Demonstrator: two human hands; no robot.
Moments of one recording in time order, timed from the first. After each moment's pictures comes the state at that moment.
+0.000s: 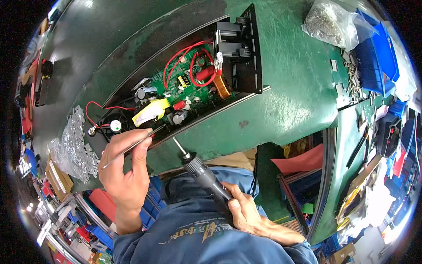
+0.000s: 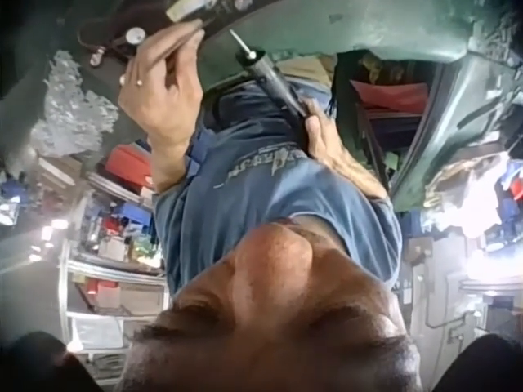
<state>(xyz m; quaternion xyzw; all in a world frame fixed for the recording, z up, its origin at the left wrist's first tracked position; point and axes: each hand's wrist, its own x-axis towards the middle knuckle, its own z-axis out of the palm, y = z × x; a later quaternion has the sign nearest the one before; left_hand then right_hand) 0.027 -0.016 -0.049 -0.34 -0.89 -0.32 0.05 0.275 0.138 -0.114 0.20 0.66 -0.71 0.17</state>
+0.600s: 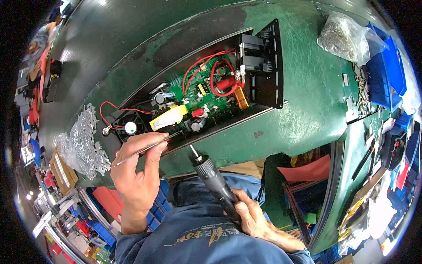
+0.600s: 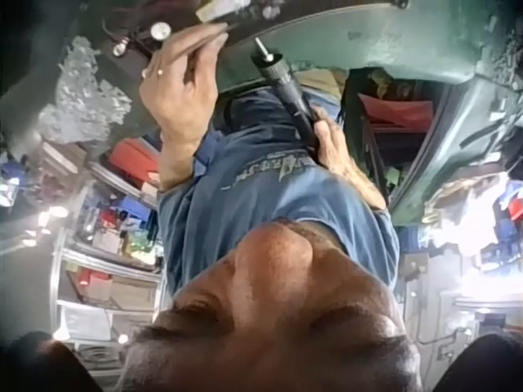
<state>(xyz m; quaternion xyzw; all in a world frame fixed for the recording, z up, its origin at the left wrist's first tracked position) 0.028 -0.021 -0.048 -0.31 -0.89 -0.34 0.00 0.256 0.139 -0.103 0.26 0.54 -0.77 0.22</state>
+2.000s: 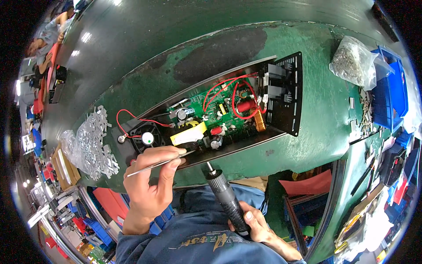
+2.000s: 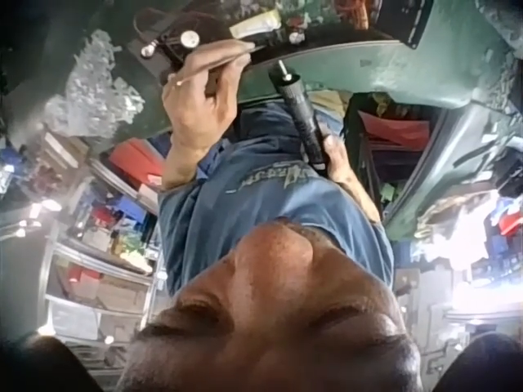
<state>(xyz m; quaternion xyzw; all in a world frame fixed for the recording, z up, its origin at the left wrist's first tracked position) 0.023 -0.029 -0.047 -0.31 -0.85 -0.42 -0.04 0.250 0.140 -0.112 0.25 0.45 -0.81 0.26</state>
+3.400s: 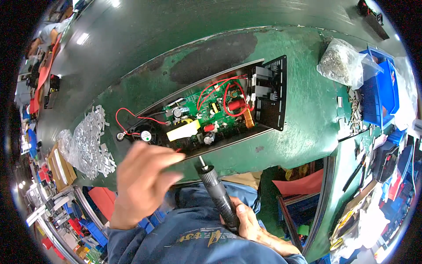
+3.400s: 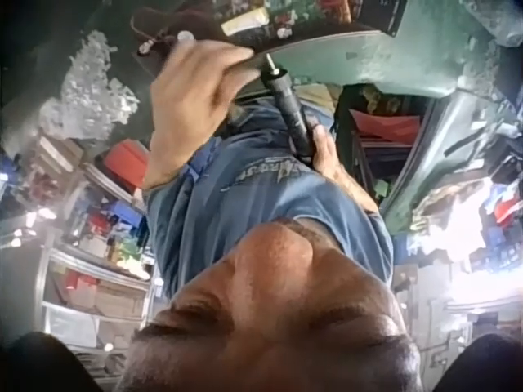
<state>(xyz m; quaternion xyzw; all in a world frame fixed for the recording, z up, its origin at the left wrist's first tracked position) 0.007 -0.026 -0.013 -0.43 -0.86 -0.28 -0.06 0.252 0.131 -0.106 0.27 0.44 -0.83 0.22</state>
